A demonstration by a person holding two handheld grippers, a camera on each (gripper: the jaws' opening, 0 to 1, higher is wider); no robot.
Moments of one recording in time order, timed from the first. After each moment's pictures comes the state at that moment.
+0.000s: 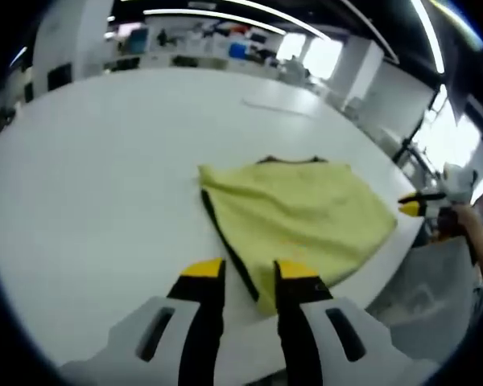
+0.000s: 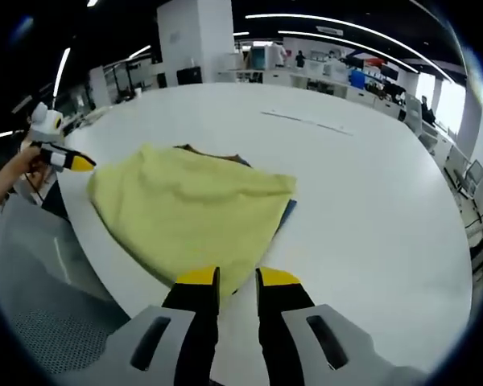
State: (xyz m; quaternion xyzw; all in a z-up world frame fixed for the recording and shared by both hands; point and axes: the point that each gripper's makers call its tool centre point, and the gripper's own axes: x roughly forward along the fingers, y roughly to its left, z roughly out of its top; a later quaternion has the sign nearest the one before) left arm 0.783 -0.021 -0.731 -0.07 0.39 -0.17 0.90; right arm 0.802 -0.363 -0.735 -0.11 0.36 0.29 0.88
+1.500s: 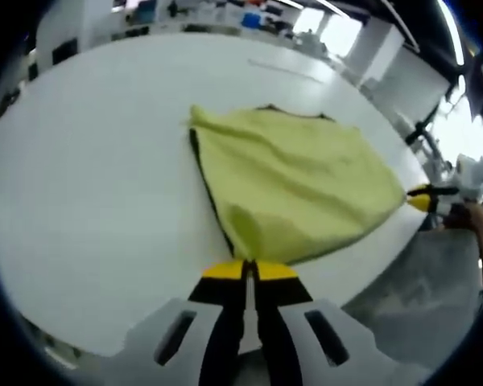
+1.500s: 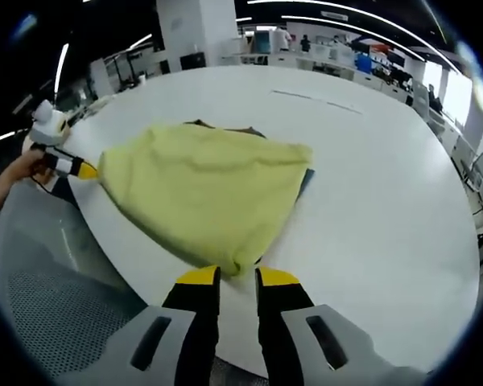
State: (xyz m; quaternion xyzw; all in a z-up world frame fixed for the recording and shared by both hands) left arm 0.748 -0.038 -0.770 -0.08 0.46 -0.14 0.87; right arm 0.777 -0.360 -0.755 -0.11 0.40 0.30 0.86
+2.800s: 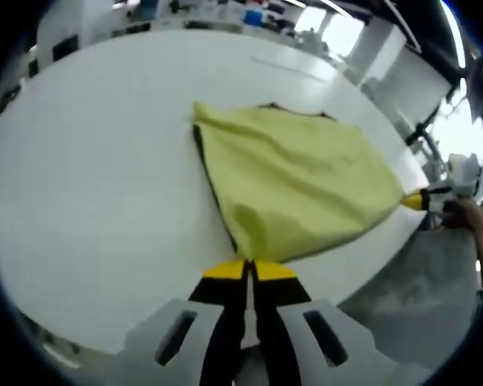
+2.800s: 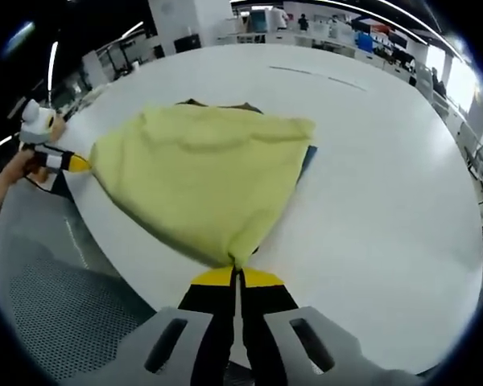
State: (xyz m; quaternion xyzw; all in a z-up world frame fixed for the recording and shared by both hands) left arm 0.746 -0.035 -0.769 -0.08 0.47 -0.14 0.87; right arm 0.775 -0.365 -0.772 -0.10 0.46 0.30 0.83
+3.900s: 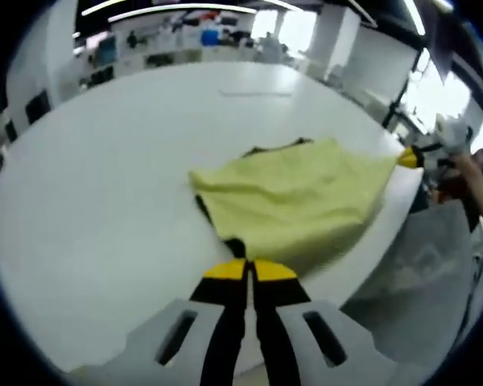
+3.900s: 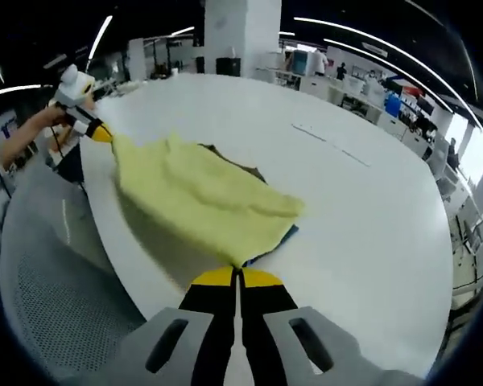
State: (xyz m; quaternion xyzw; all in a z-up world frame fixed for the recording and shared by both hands) left arm 0.775 -0.017 -0.705 0.02 0.42 -0.22 0.88; right arm 0.805 -0.365 -0.697 -0.19 0.35 0.37 0.84
